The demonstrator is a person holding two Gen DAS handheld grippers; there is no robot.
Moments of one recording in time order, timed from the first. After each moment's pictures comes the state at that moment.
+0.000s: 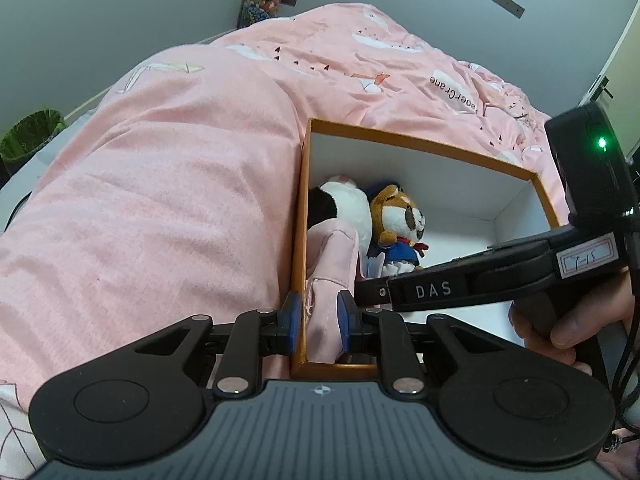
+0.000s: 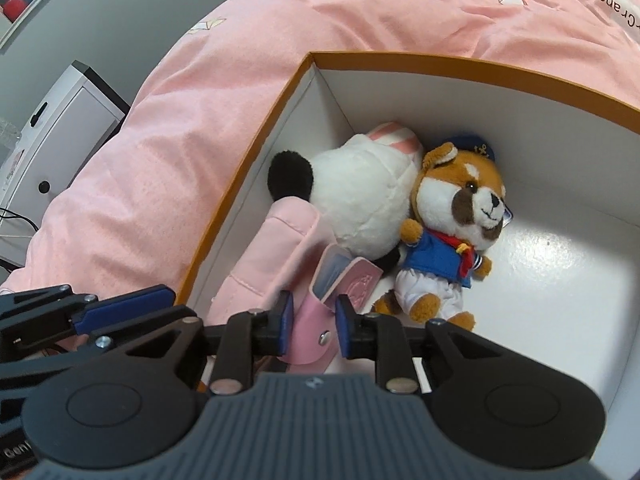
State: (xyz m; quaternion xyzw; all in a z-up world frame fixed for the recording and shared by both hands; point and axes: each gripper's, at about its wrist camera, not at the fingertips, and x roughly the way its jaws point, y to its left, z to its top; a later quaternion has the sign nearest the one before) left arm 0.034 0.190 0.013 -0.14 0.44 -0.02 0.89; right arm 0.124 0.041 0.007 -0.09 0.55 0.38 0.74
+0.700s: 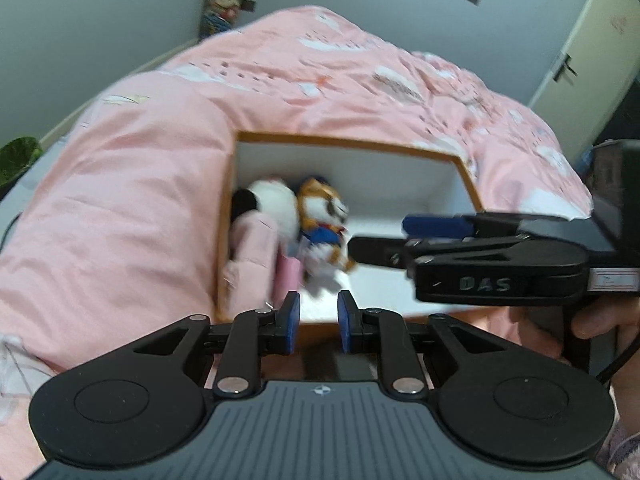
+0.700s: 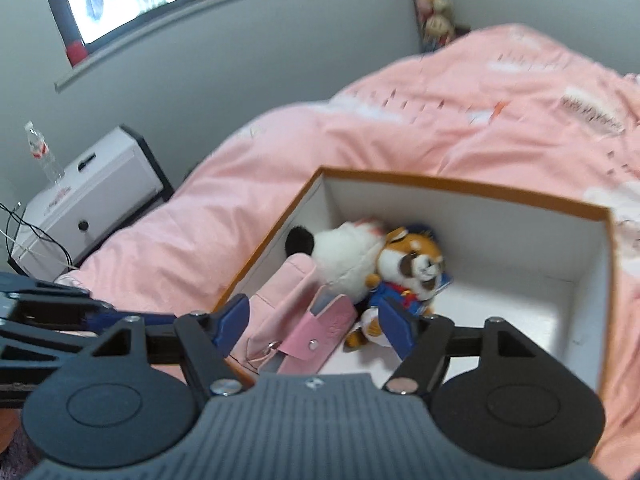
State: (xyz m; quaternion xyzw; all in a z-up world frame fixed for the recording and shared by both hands) left arm 0.005 0.133 0.057 -0.11 0.44 -0.07 0.89; right arm 0.067 -0.033 0.071 -0.05 0.38 0.42 0.82
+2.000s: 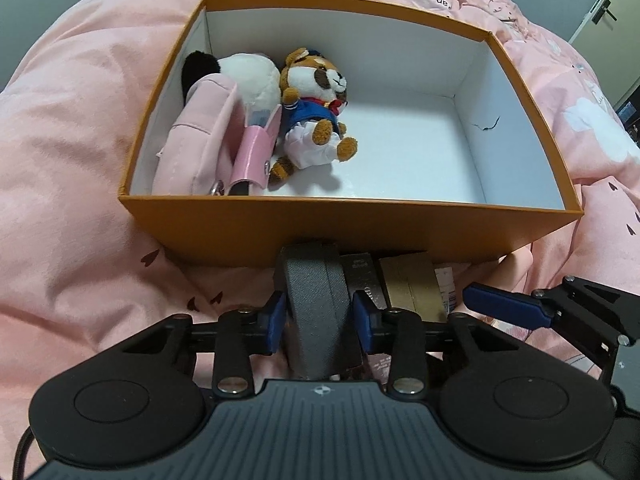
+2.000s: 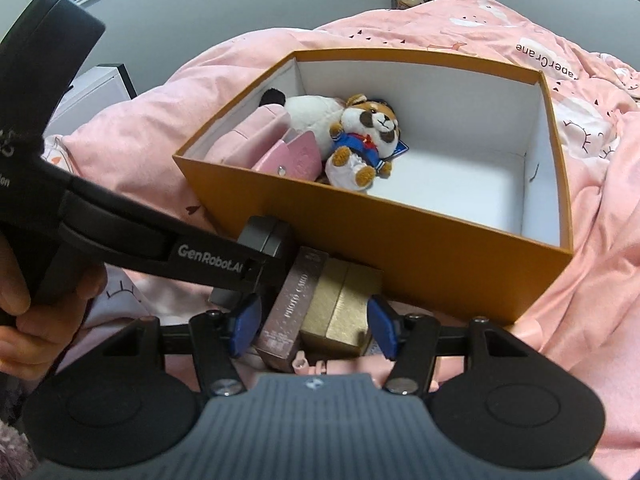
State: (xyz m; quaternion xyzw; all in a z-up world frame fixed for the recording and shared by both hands) left arm 0.016 0.075 -0.033 -0.09 0.54 -0.03 0.84; right arm -0.013 -0.089 0.006 -0.11 0.42 0.37 0.82
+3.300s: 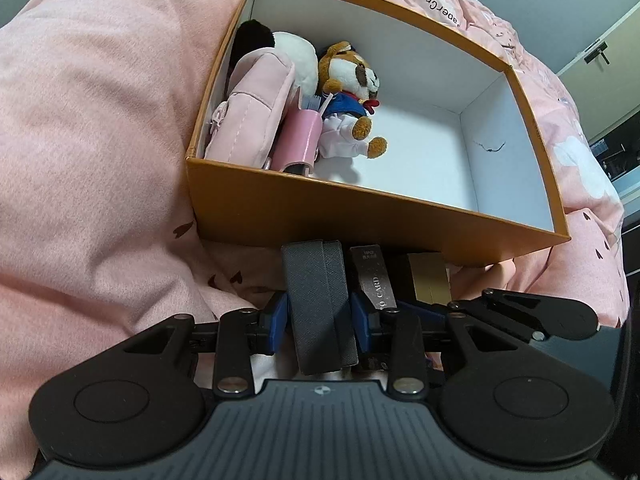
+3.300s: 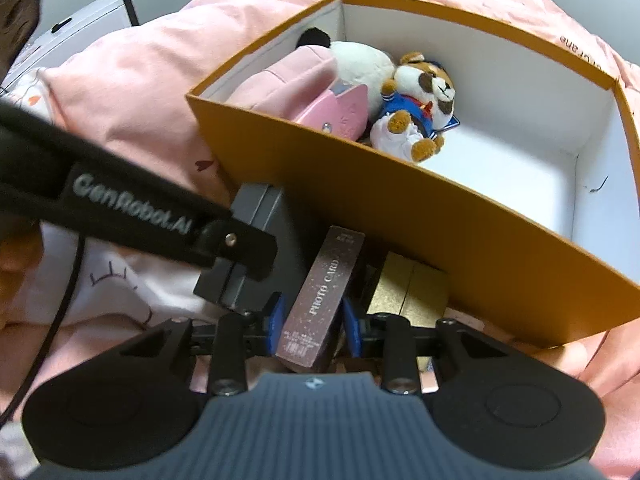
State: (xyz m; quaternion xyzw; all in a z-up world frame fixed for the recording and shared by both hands) left arm 0.010 0.129 -0.043 -0.19 0.54 -0.06 0.82; right arm -0.012 -0.031 -0.028 -0.19 0.46 0.36 0.79
